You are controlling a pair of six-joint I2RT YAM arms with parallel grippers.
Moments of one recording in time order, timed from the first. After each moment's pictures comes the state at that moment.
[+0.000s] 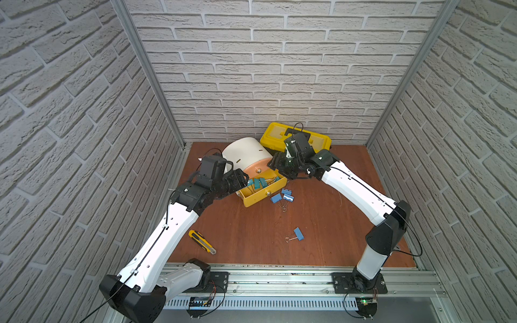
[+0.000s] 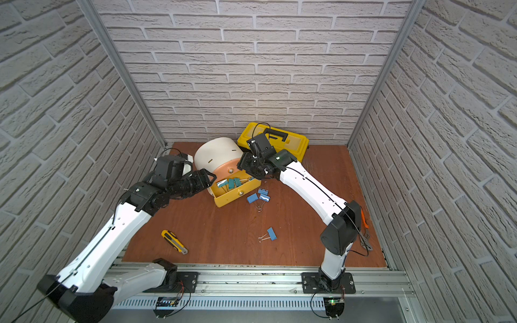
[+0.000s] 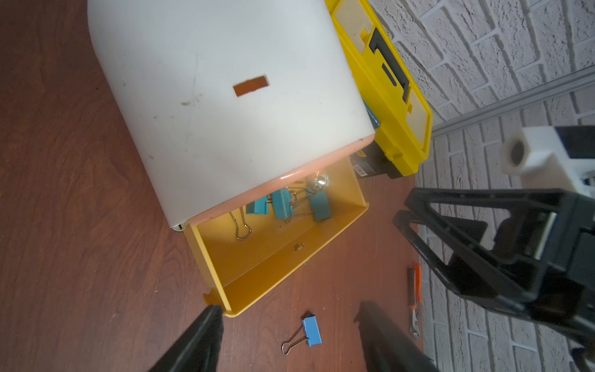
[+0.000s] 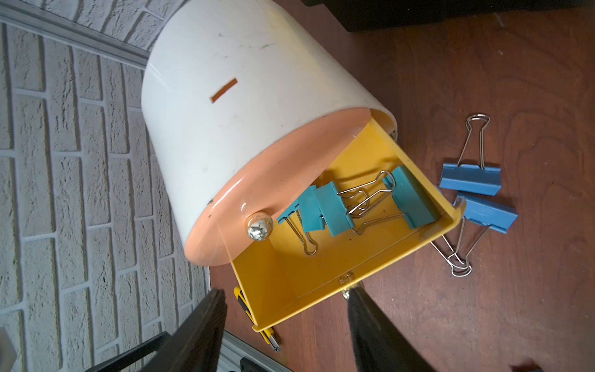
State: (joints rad) left arm -0.46 1.11 1.23 -0.82 0.11 -0.76; right arm 0.63 1.75 1.80 -0.84 -0.08 0.97
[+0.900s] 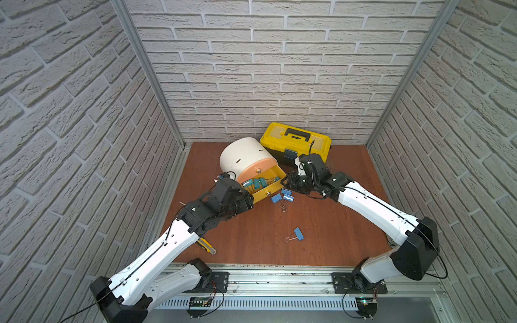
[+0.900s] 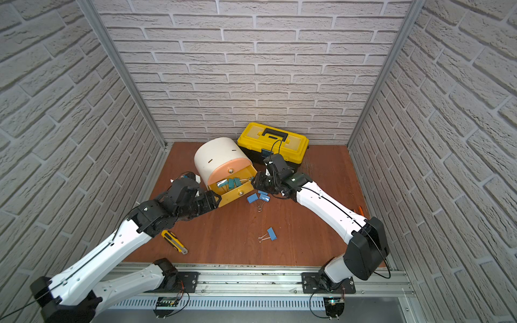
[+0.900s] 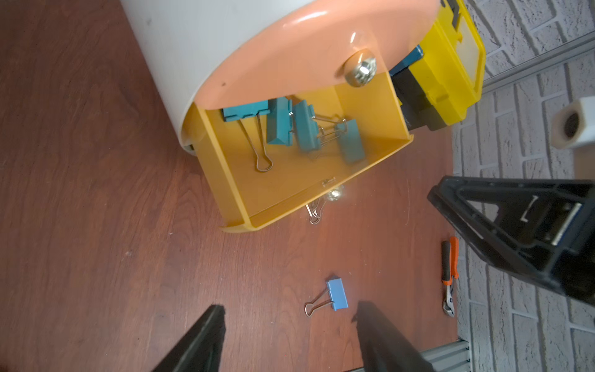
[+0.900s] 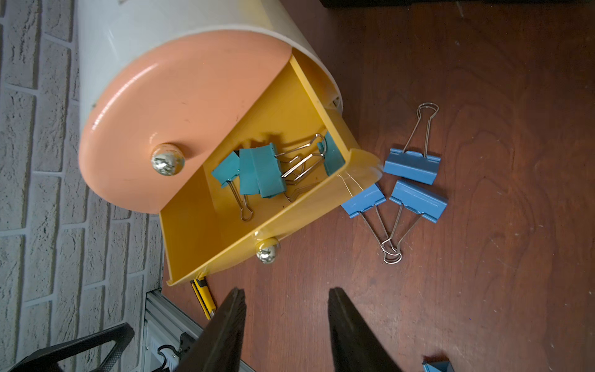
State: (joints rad) left arm -0.71 0.96 1.01 -0.85 -0.09 -0.92; right arm 0.57 1.49 1.28 -0.60 -0.14 0.80
